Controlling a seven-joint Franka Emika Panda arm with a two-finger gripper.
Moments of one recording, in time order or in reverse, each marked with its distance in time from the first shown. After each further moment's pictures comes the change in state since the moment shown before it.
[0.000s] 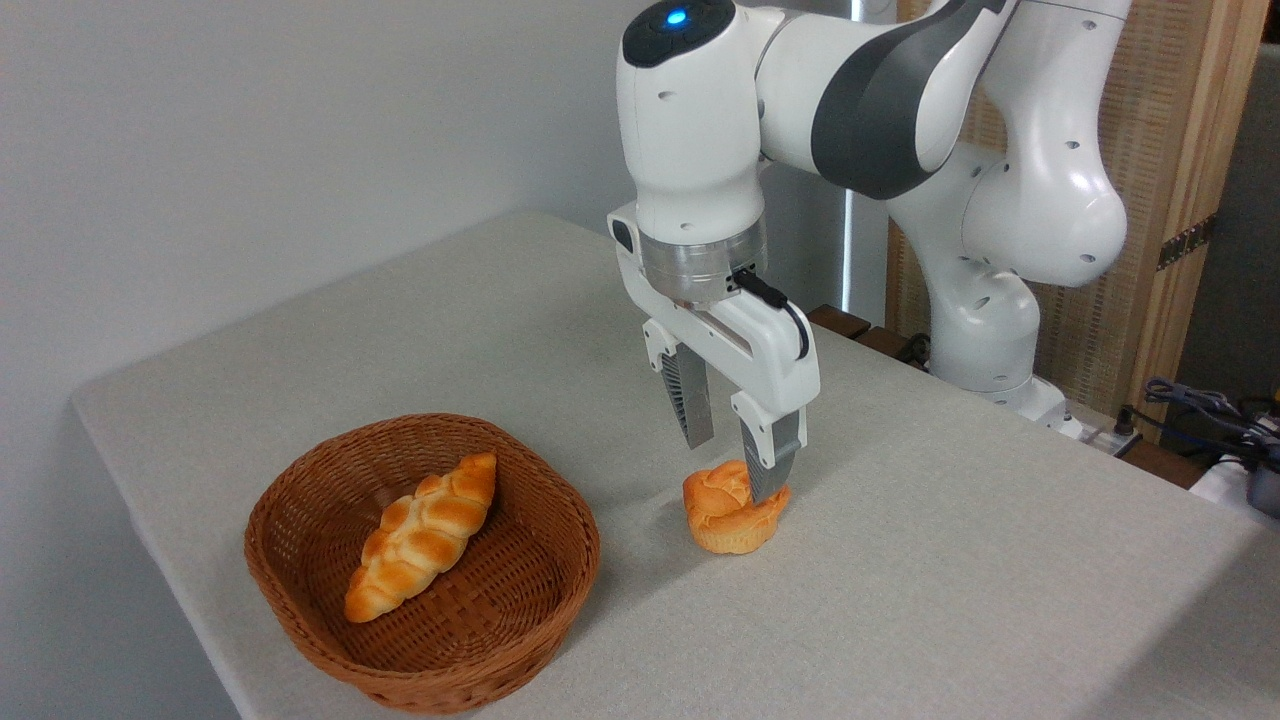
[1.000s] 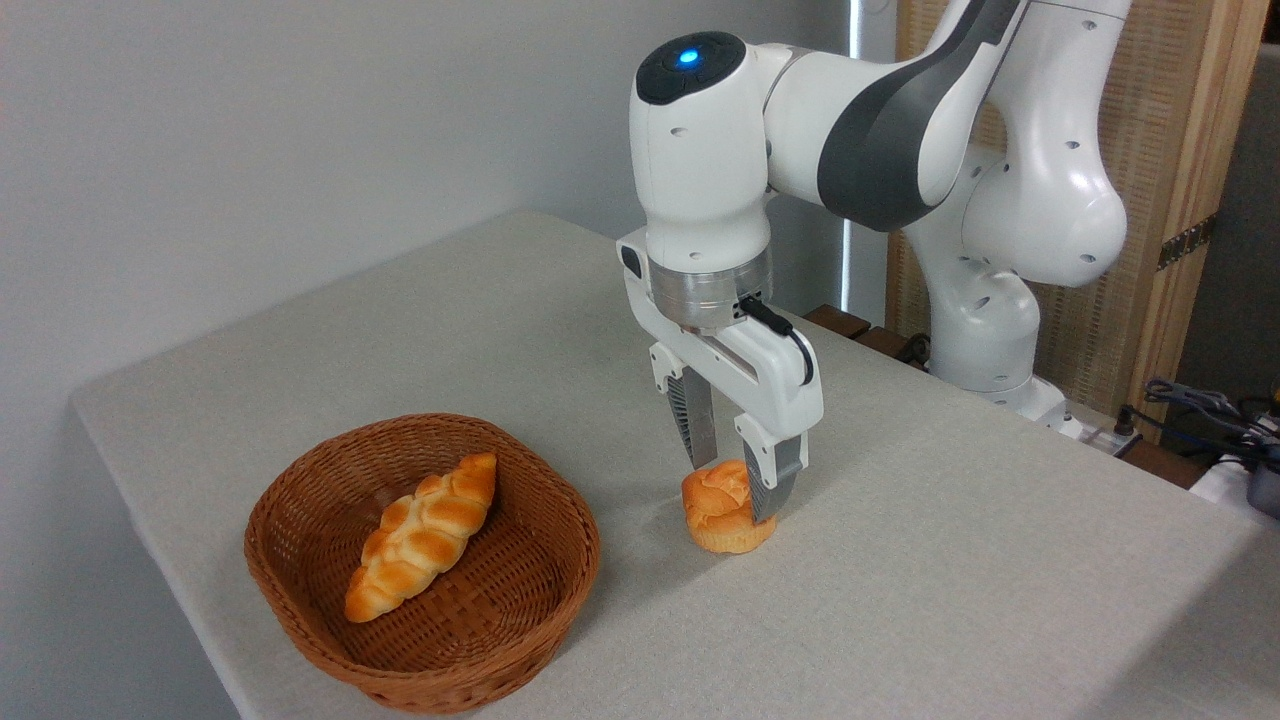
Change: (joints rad) arm 0.001 0.000 0.000 -0.063 0.000 0.078 0.000
